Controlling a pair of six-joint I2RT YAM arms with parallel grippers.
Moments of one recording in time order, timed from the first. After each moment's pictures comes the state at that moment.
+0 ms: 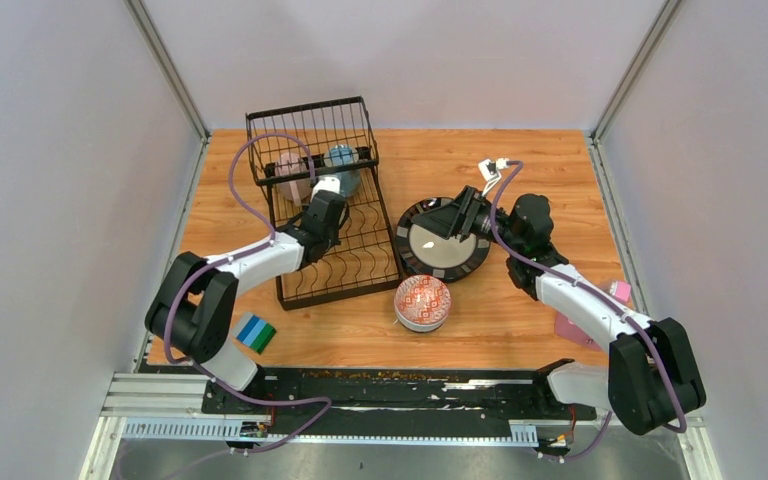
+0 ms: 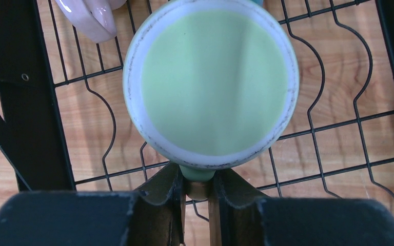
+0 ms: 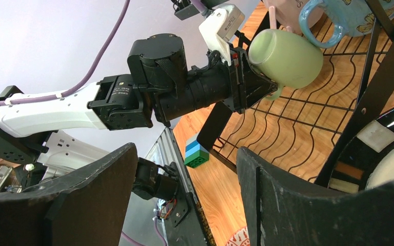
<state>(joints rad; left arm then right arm) -0.52 1.57 0.90 -0.10 -0.45 -0.28 0.38 1.24 0.69 0.62 -0.70 0.92</state>
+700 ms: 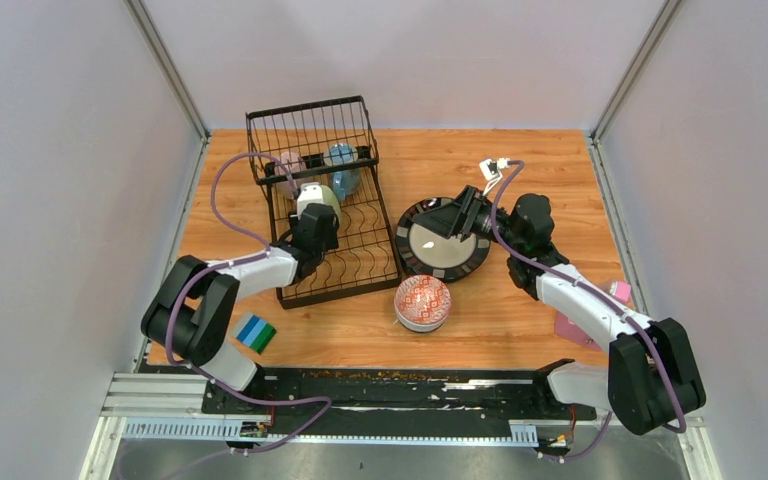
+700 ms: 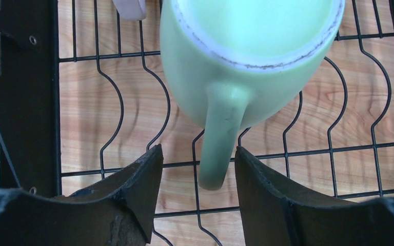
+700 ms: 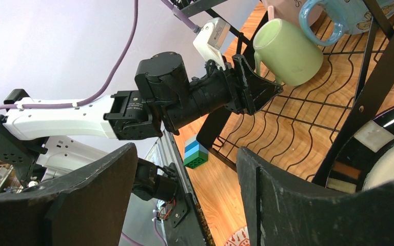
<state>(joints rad) -0.49 1.56 0.74 0.14 -0.49 -0.40 0.38 1.24 0.69 0.62 -0.70 0.92</state>
